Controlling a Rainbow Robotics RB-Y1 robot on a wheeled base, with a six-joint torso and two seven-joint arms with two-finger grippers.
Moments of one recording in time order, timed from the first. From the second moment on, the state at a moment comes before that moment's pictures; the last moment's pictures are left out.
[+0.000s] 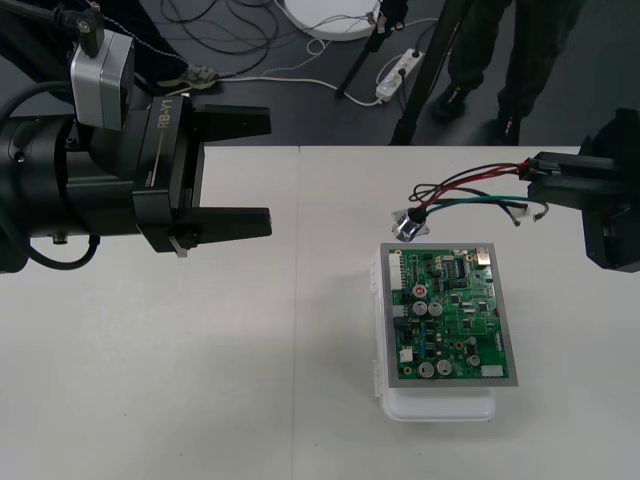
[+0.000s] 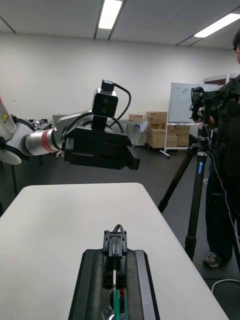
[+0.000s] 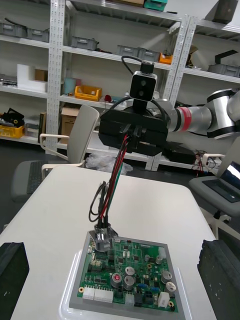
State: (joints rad) right arm -0.10 -1.07 0.05 -1.90 0.41 -1.12 0.21; left arm -0.32 0.79 -0.09 -2.06 -0.96 -1.02 0.46
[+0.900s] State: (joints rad) right arm -0.04 -0.97 0.08 -2.04 0.47 -1.00 0.34; left arm -0.36 0.77 -0.12 -2.07 -0.97 -1.02 0.46
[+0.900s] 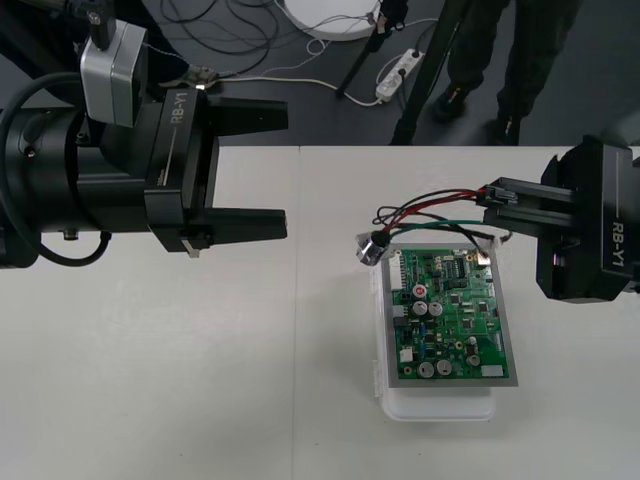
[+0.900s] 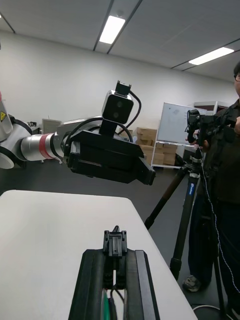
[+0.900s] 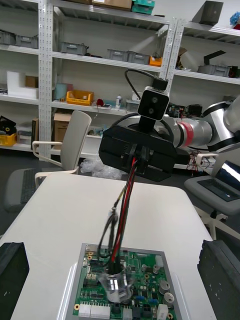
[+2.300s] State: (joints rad) right arm -0.16 -0.96 0.24 -2.24 0.69 -0.66 0.13; left arm -0.36 0.77 -0.12 -2.07 -0.97 -1.02 0.41
